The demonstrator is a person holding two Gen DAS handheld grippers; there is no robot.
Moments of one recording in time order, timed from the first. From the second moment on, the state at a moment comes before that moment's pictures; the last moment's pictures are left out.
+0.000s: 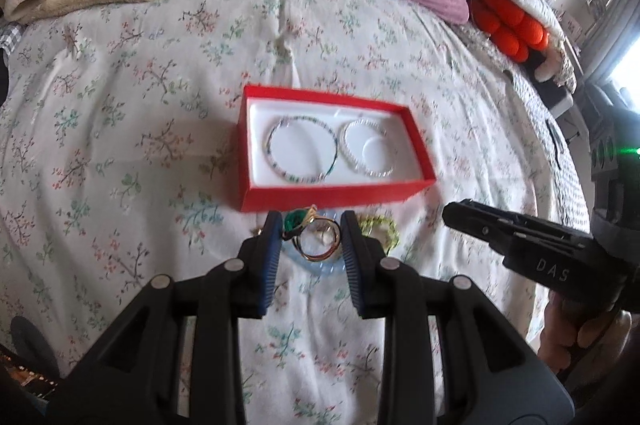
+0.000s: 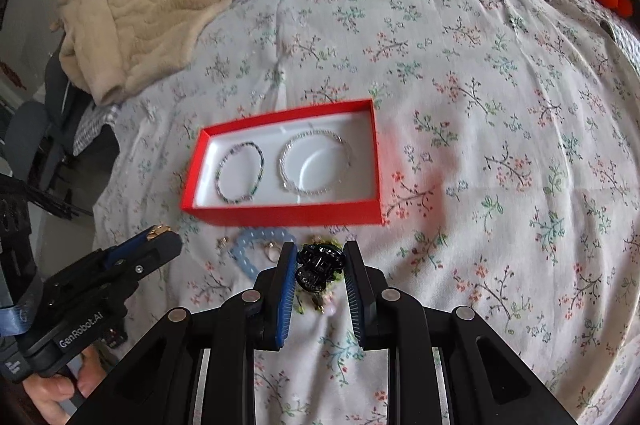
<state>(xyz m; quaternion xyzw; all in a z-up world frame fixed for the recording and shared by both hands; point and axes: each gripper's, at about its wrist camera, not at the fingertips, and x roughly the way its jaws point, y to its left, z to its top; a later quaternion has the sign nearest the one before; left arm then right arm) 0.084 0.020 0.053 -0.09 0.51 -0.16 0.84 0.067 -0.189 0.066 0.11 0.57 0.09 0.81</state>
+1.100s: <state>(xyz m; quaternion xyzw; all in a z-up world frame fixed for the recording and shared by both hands) 0.148 -0.008 0.011 -0.05 0.49 -0.12 0.86 0.129 -0.174 0.023 0.10 0.54 0.08 0.83</state>
